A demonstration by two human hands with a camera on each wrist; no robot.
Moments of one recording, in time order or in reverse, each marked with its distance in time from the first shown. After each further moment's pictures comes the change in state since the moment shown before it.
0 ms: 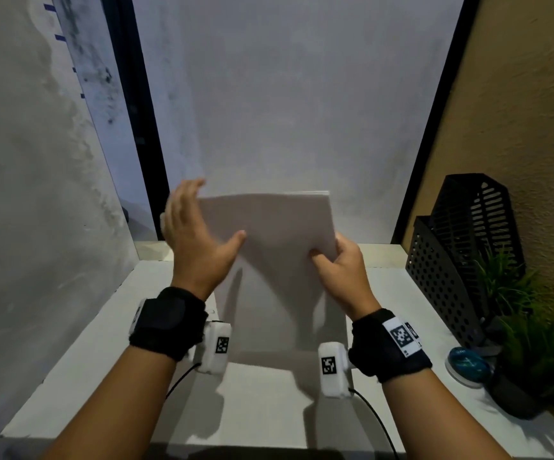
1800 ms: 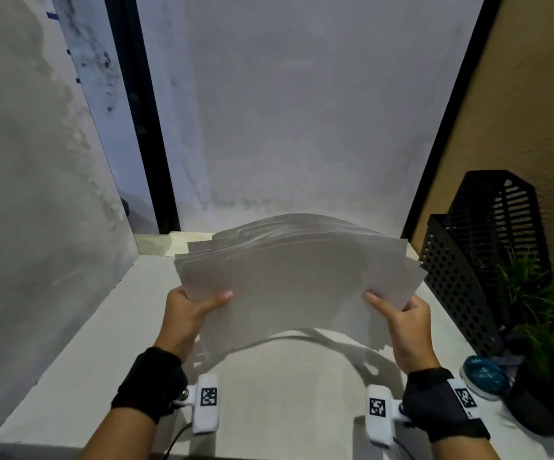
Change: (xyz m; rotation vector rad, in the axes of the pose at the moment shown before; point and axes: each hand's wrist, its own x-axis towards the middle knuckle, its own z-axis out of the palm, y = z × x) left_hand -0.080 -0.098 0.015 -0.753 -0.223 -0.644; right_hand -0.035 0.106 -0.067 0.256 0.196 0.292
